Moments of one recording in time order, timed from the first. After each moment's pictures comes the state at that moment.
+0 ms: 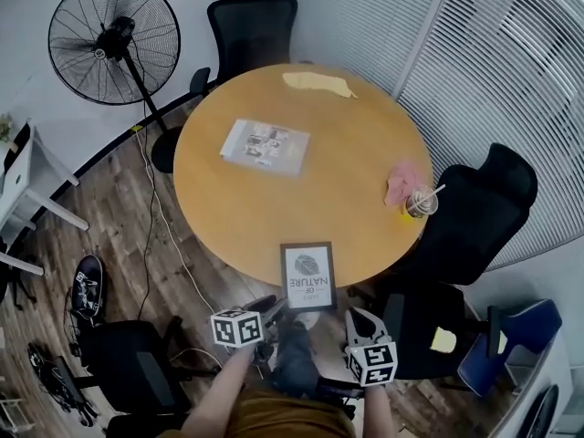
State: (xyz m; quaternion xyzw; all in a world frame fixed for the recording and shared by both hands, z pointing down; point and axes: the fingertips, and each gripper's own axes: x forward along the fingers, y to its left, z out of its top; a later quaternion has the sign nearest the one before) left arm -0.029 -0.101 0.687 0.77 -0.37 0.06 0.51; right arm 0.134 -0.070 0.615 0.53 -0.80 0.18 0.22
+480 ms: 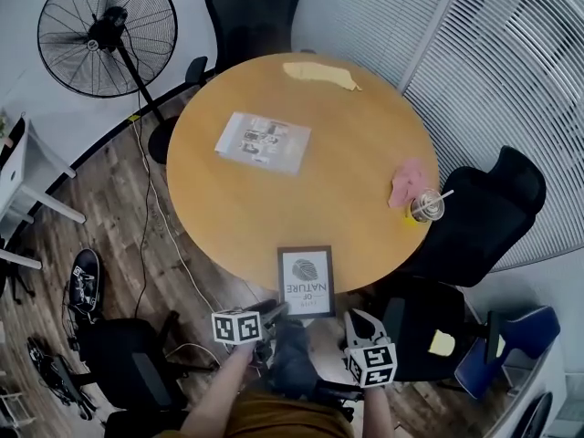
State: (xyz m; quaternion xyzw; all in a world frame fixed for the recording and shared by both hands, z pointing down) left arm -0.017 -0.108 0.728 0.74 -0.35 0.09 0.57; right arm 0.141 -0.091 0.638 0.52 -0.80 0.21 0.23
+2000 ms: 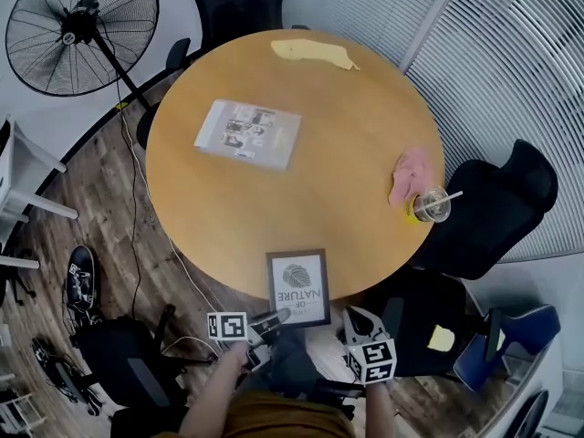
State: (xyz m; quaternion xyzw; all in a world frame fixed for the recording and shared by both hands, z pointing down) left arm 0.027 -0.109 0.750 0.67 -0.21 -0.04 0.71; right arm 0.161 -0.121 0.681 0.49 -0.79 0.25 0.26
